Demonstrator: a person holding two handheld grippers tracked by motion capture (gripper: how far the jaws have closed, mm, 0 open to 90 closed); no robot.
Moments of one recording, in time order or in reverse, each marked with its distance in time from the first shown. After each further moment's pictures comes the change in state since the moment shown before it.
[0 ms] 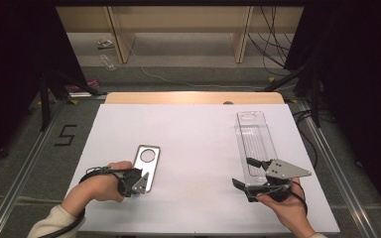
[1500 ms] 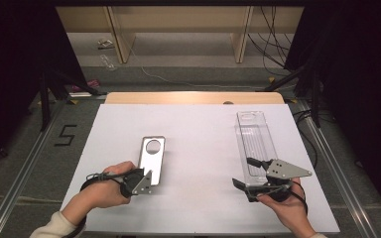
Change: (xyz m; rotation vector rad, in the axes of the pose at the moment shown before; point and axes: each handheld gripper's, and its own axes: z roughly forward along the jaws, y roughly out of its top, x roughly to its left) left arm -0.012 0.017 -0.018 -0.174 0.176 -0.039; right arm 0.000 0.000 -0.001 -0.003 0.001 -0.007
